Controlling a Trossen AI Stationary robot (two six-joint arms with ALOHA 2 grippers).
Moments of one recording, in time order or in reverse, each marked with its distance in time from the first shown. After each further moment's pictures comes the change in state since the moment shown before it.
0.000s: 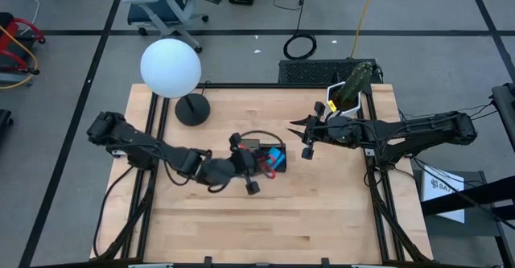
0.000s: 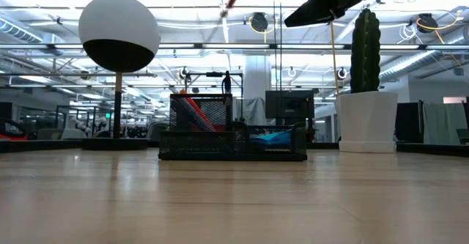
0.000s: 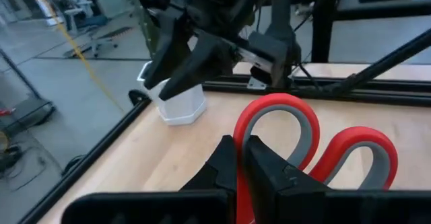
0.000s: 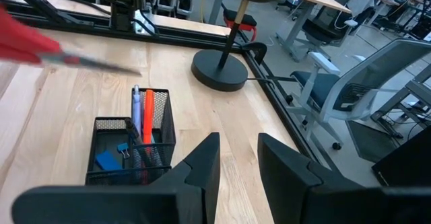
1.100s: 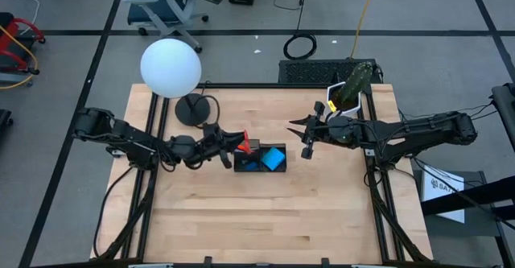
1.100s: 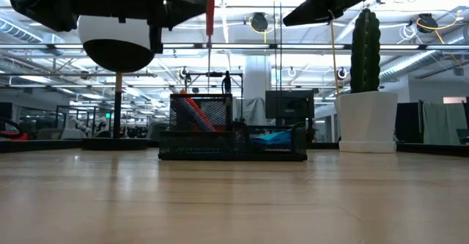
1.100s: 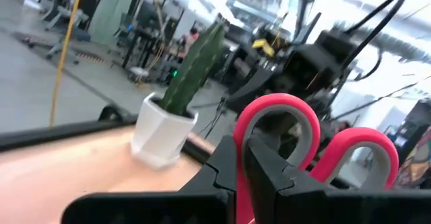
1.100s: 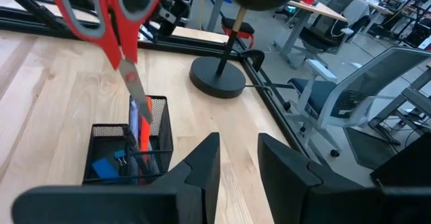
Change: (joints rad) left arm 0.199 -0.180 -0.742 1.123 0.220 -0.291; right arm -0.002 0.000 -0.018 0.053 0.000 -0.019
